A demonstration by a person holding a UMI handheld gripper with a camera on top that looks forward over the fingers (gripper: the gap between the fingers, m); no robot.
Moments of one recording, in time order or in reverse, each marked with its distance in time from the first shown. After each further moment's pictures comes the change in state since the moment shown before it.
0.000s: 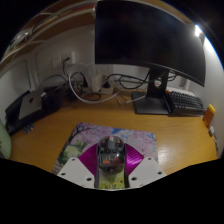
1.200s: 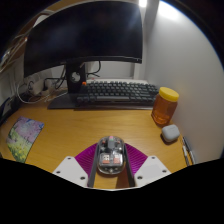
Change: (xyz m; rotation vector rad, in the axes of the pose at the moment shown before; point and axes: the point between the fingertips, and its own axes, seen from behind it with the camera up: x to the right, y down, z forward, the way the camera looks) arm 0.380 0.035 -0.011 0.024 0.104 0.039
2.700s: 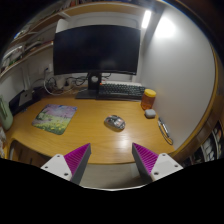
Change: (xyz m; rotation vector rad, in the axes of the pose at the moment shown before) arm -0.047 0.053 -0.259 -0.042 0.023 -0.030
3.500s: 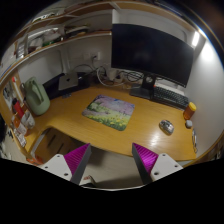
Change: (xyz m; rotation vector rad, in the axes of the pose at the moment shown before) arm -0.223 -0.013 -0.096 -0.124 -0.304 -0.198
